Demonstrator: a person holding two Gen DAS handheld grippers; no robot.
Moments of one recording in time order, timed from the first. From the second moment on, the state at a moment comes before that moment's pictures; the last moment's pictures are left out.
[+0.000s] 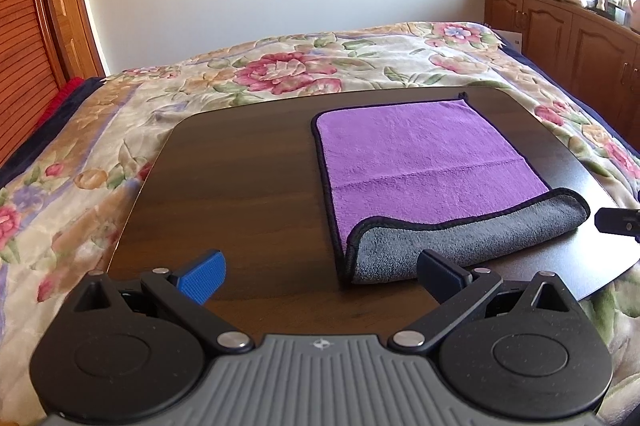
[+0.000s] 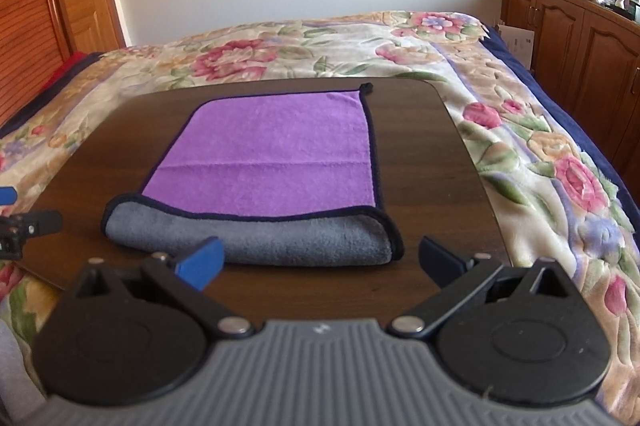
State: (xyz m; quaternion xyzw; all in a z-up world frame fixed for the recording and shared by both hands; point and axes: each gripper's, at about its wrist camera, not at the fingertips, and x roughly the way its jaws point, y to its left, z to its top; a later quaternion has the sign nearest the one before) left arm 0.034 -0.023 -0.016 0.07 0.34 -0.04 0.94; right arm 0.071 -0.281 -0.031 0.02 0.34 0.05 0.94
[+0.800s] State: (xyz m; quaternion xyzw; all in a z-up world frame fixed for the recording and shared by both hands) left arm 0.055 -0.023 -0.025 0.05 0.36 -0.05 0.93; right arm 0.095 -0.288 -0.034 0.00 0.34 0.08 0.94
